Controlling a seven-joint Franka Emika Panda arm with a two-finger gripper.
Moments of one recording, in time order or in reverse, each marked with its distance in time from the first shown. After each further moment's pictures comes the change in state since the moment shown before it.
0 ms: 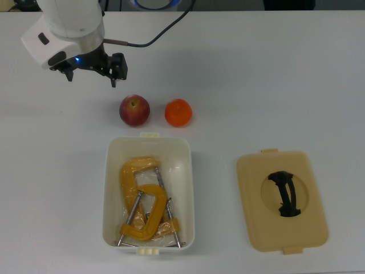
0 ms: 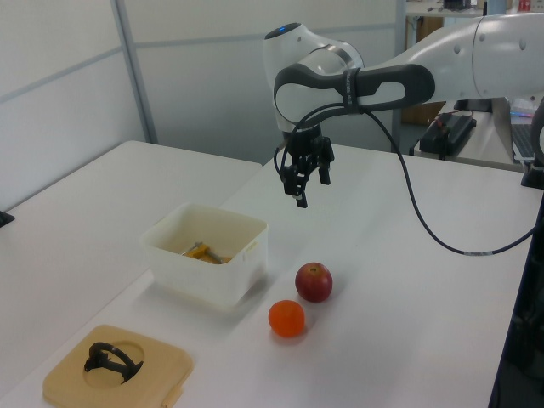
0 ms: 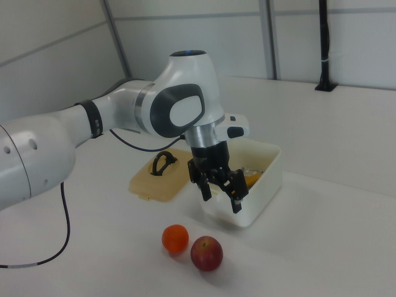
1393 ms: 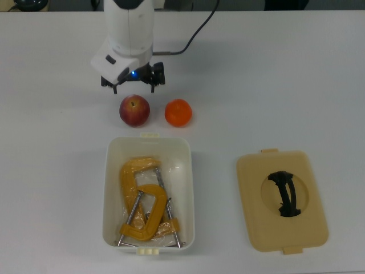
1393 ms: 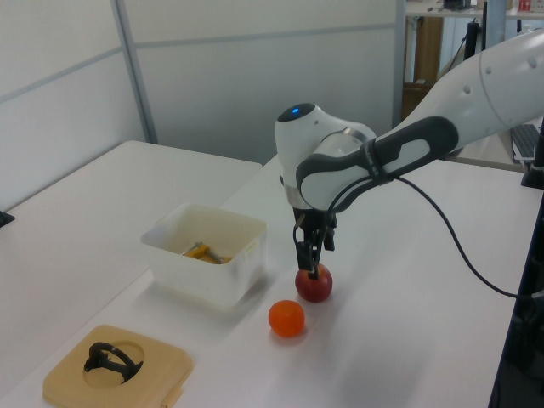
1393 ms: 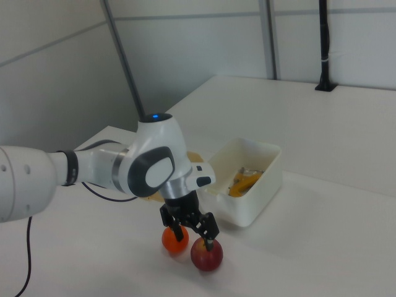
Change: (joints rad) arm 0.087 -0.125 0.018 -0.488 -0.002 0.379 -0.050
